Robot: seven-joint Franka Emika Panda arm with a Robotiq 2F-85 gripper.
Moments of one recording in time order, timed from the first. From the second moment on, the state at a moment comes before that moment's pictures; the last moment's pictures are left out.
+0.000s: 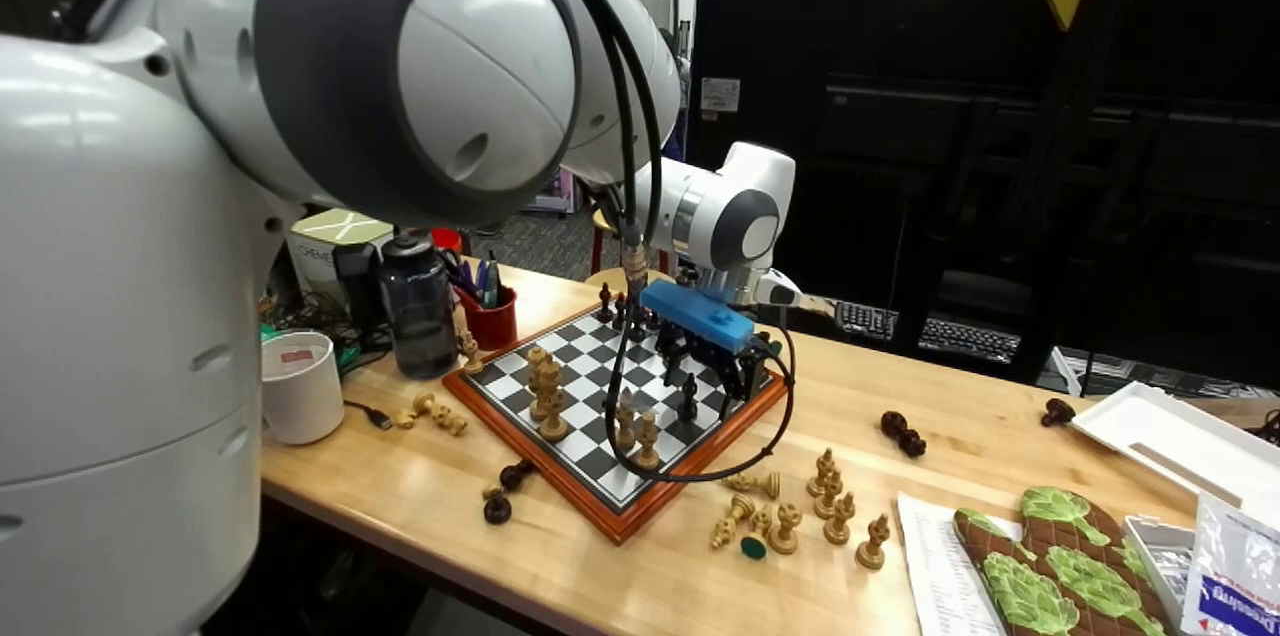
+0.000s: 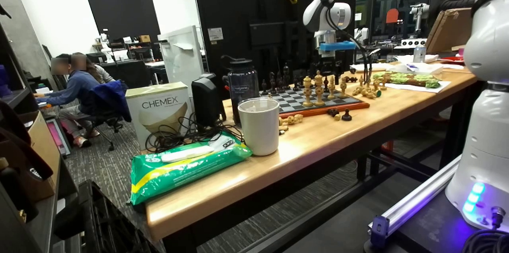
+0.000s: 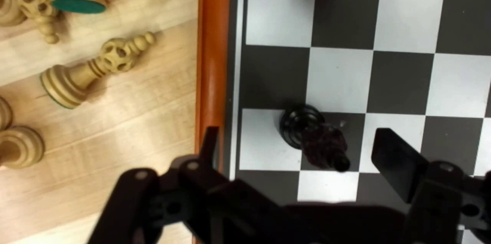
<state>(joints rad) -0.12 0.28 -0.12 -1.93 0.10 2.05 0.04</state>
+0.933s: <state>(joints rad) -0.09 0.23 -0.12 -2.01 0.02 2.08 0.09</state>
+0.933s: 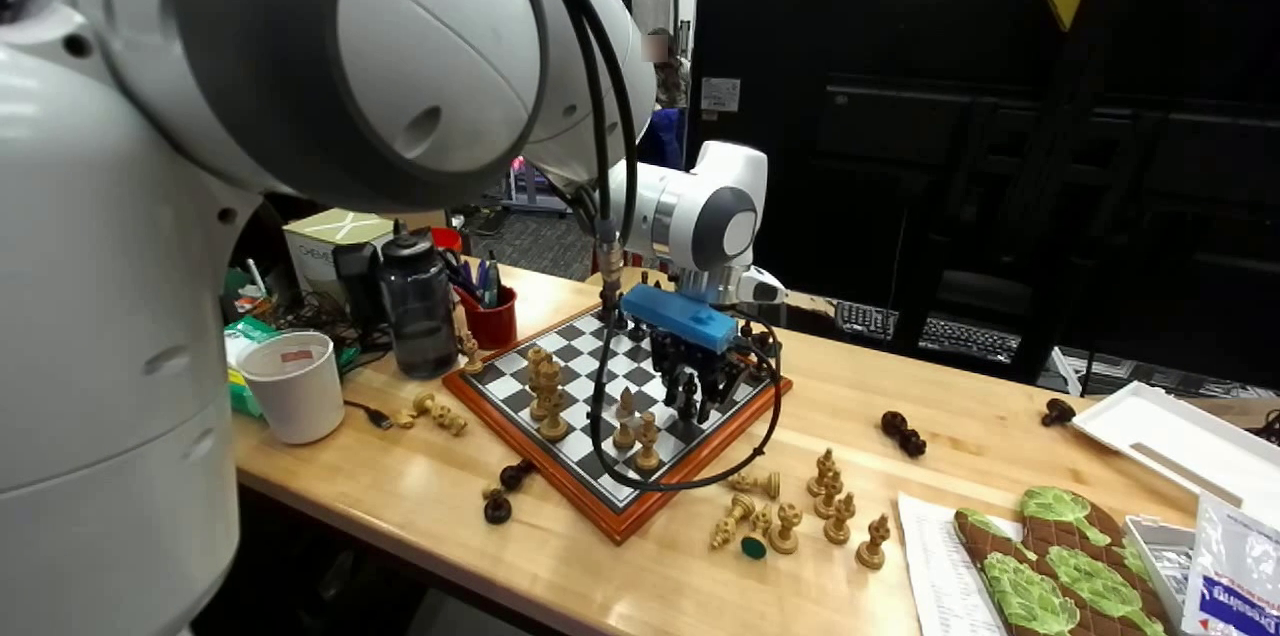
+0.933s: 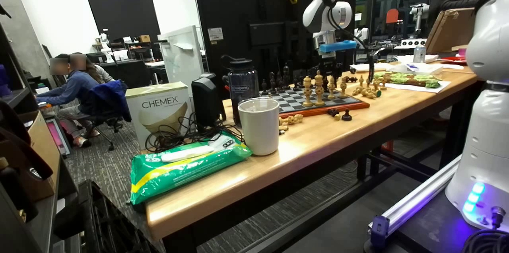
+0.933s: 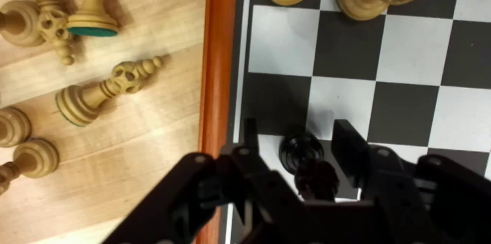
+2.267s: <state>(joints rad) -0.06 0.23 -0.08 -1.94 -0.03 2.00 0.09</state>
